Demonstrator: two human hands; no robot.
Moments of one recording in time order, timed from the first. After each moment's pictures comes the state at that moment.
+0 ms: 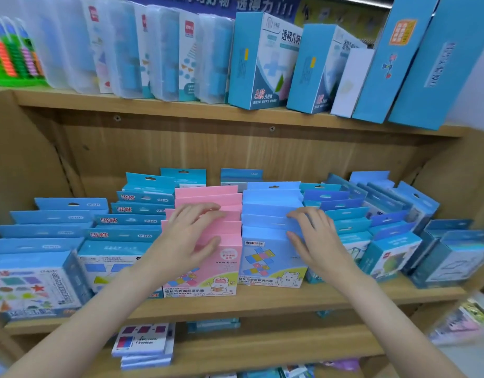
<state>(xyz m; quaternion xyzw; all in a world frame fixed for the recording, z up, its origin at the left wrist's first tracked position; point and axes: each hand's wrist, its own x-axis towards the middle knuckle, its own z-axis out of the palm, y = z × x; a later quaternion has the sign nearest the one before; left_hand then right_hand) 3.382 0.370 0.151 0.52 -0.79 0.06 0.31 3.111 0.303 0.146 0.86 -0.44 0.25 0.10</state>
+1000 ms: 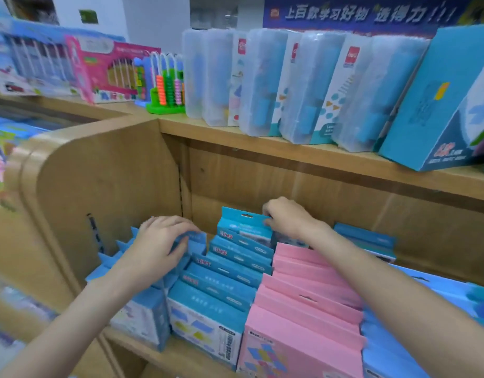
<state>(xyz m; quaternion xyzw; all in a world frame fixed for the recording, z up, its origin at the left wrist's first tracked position) 3.553 0.388 0.165 0.73 -0.61 0.13 0.27 3.397 0.177 0.209 0.96 -0.27 0.03 0.02</state>
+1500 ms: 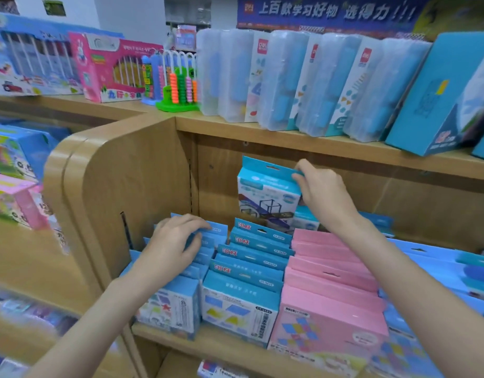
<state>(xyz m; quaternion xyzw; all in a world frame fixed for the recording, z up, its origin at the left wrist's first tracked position) 3.572 0.408 0.159 0.70 -0.63 0.06 0.34 3.363 0.240 0.253 0.90 -0.29 0.33 0.04</state>
